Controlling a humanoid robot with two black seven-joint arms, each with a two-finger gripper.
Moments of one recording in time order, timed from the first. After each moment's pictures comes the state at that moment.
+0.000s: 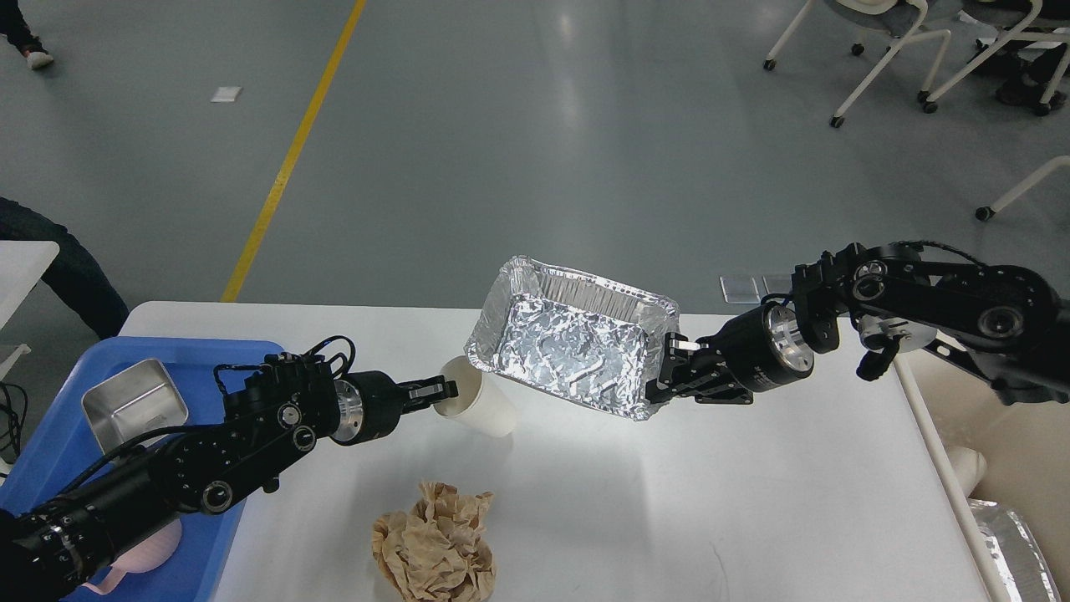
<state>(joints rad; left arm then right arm) -0.70 0.24 -0.44 -0.90 1.33 -0.32 0.00 1.22 -0.54 -0.10 1.23 -0.41 0.64 -0.18</state>
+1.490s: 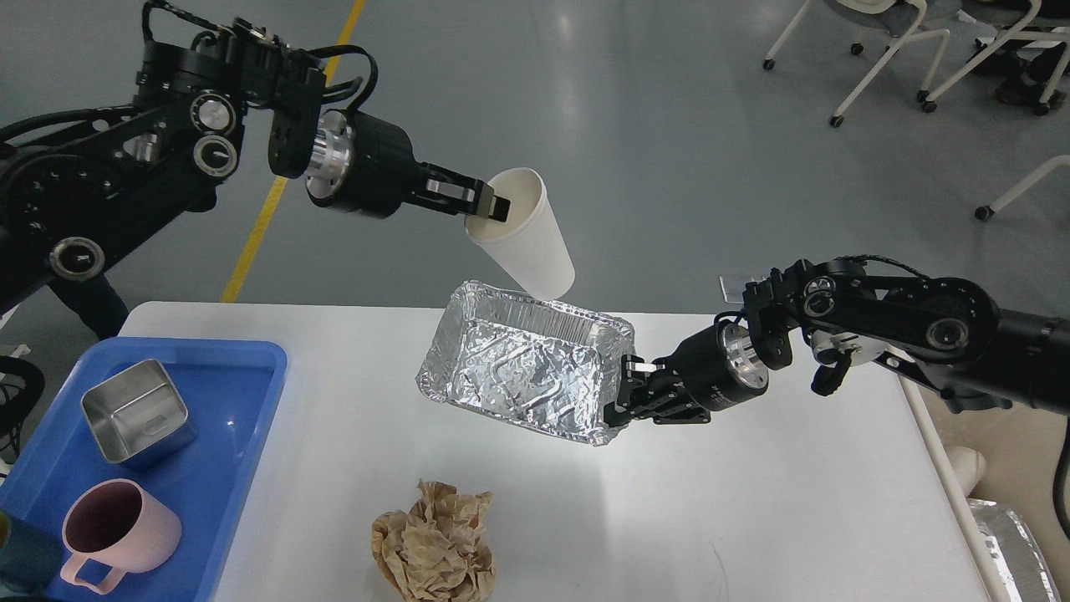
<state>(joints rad) -1.30 0.40 -0.47 -1.20 1.33 -0.87 0.00 1.21 -0.45 -0.10 1.23 -0.40 0.64 -0.18</state>
